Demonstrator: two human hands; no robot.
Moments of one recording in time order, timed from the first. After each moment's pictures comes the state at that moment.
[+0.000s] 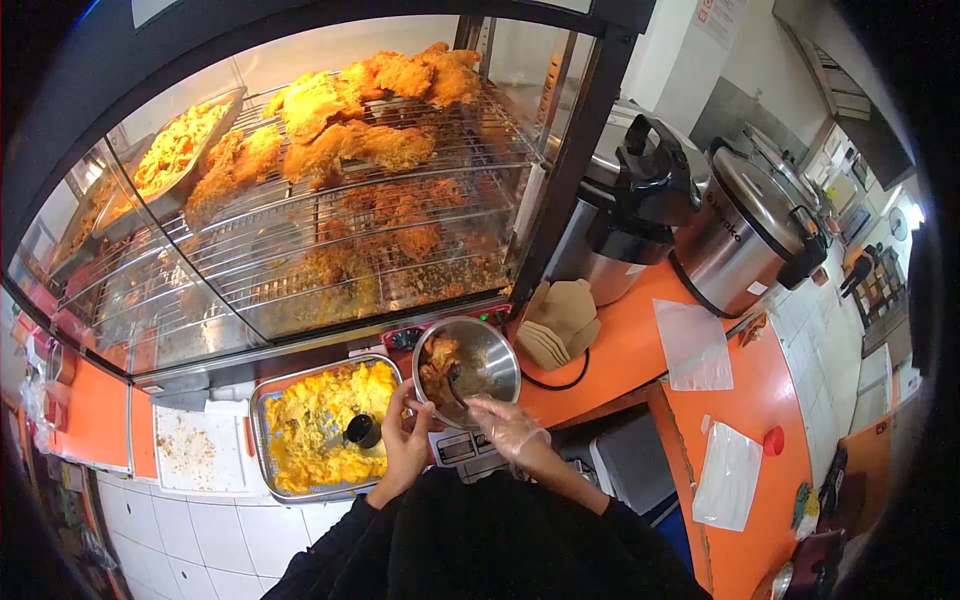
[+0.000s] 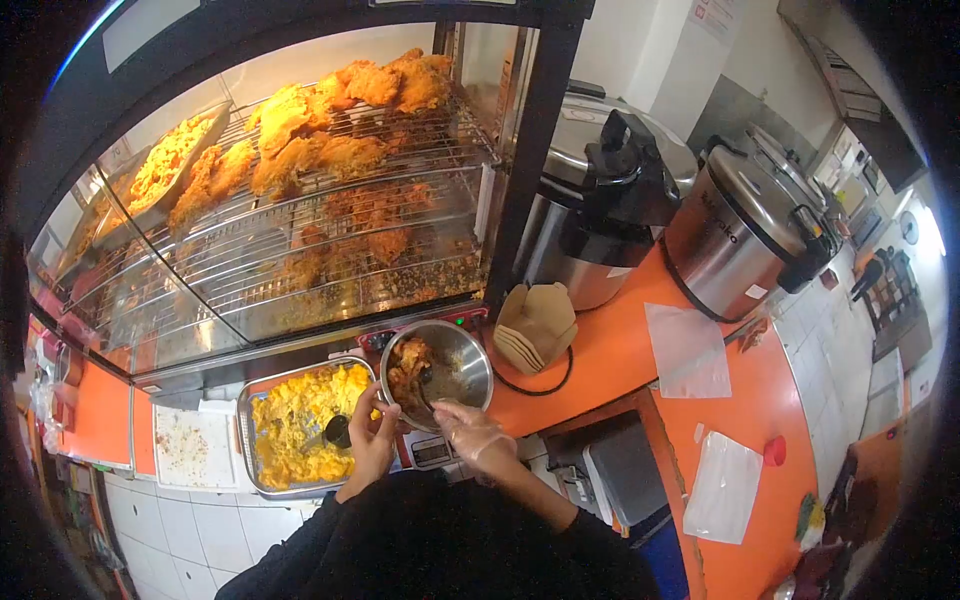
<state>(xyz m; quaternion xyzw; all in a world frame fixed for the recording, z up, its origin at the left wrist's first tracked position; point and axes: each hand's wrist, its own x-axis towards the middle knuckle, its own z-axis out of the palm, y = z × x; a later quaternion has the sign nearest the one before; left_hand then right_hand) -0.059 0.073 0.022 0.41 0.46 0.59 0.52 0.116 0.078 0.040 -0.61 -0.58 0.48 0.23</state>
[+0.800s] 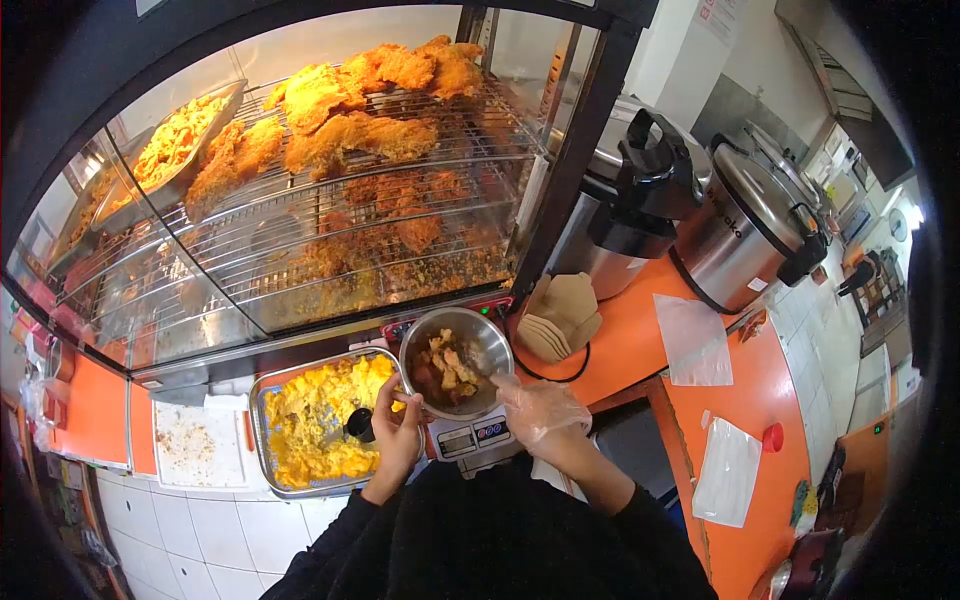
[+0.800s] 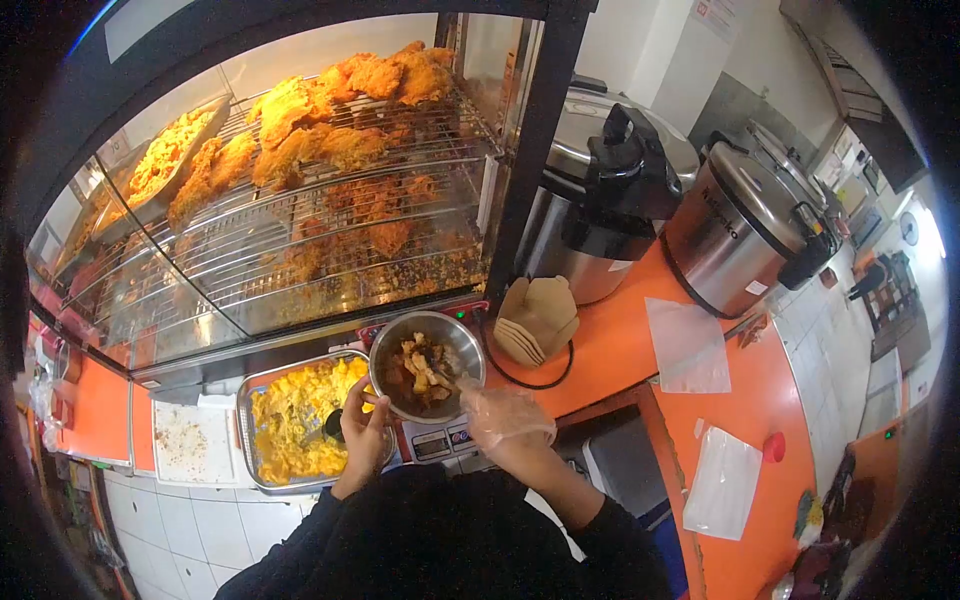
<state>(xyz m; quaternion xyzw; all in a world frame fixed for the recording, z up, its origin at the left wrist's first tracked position) -0.071 0.077 0.012 0.38 0.46 0.60 0.53 0.137 0.077 0.115 -0.62 -0.76 0.18 0.07</state>
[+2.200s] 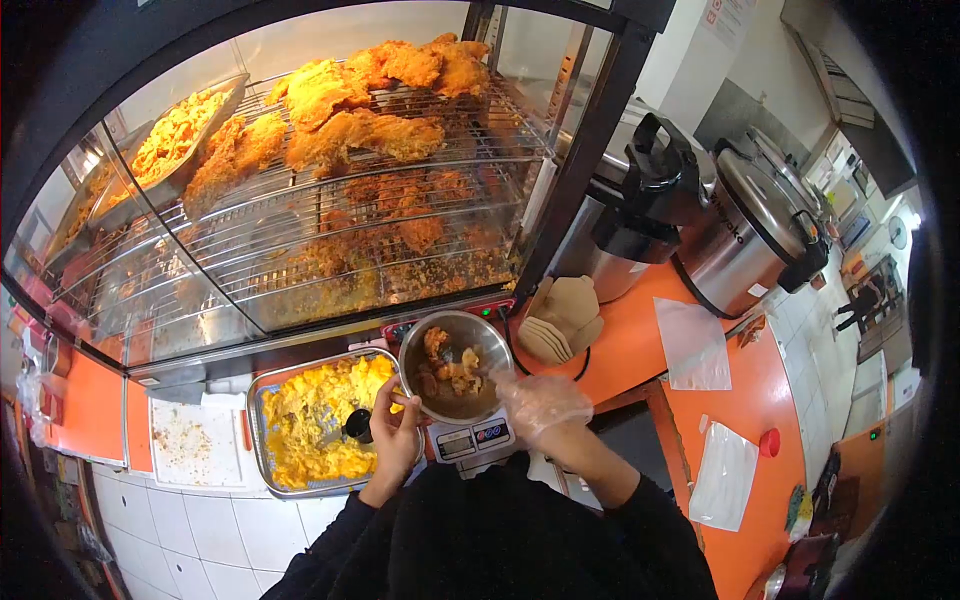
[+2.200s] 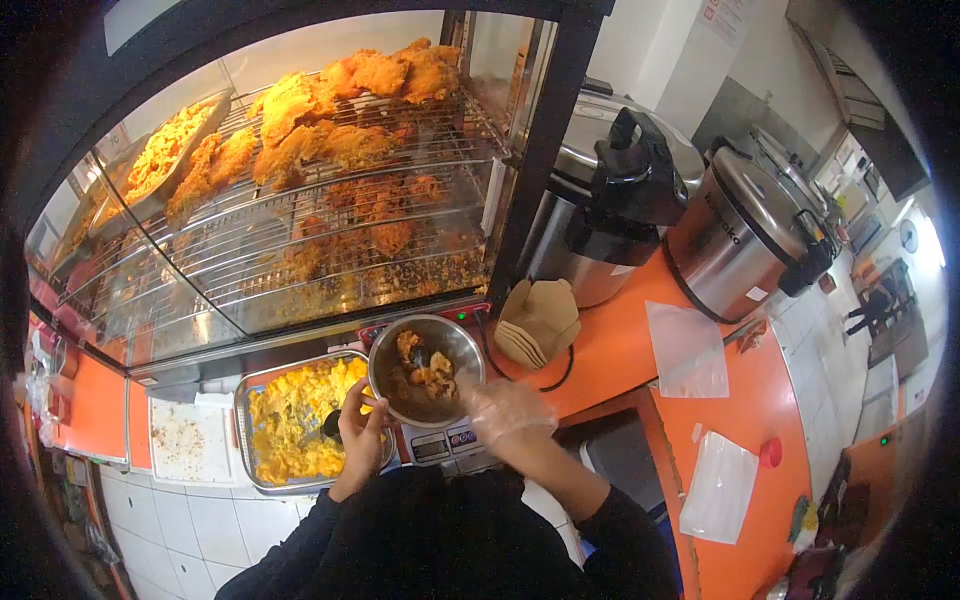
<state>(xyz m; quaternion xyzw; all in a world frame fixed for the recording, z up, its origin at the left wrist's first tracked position) -0.069 0.077 0.019 0.37 0.45 0.62 0.53 0.127 0.089 0.133 -0.64 -0.76 0.12 -0.04</state>
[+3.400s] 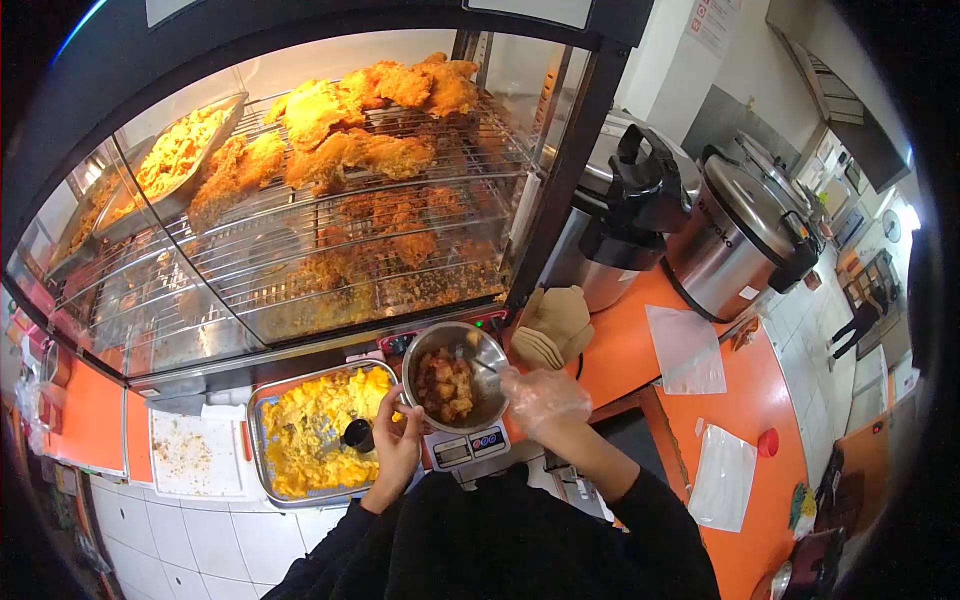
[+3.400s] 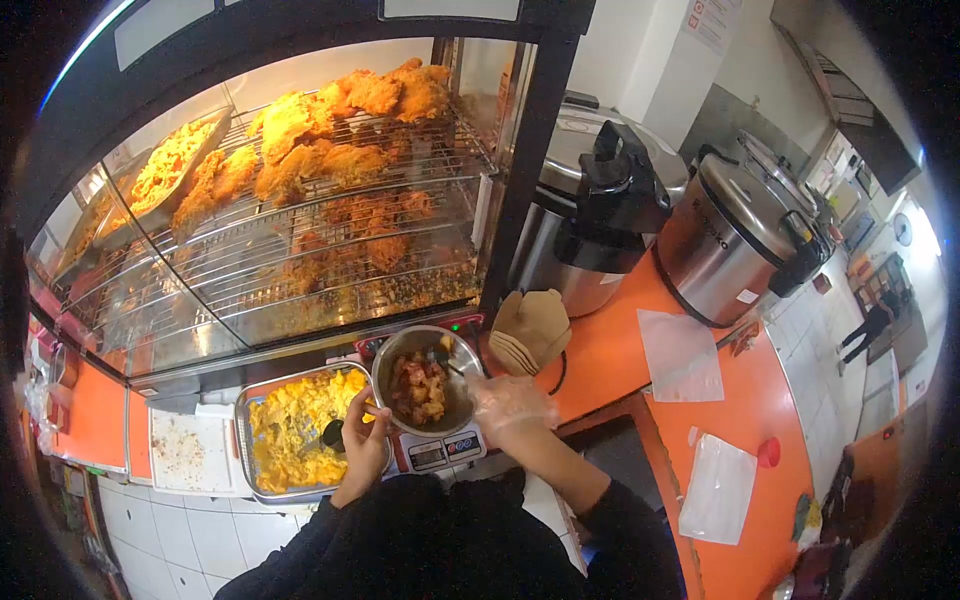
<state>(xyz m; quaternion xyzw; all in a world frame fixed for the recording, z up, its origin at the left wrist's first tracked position) -0.065 0.075 0.011 0.39 0.44 0.62 0.53 0.124 0.099 0.175 -0.71 -0.67 0.17 -0.11</state>
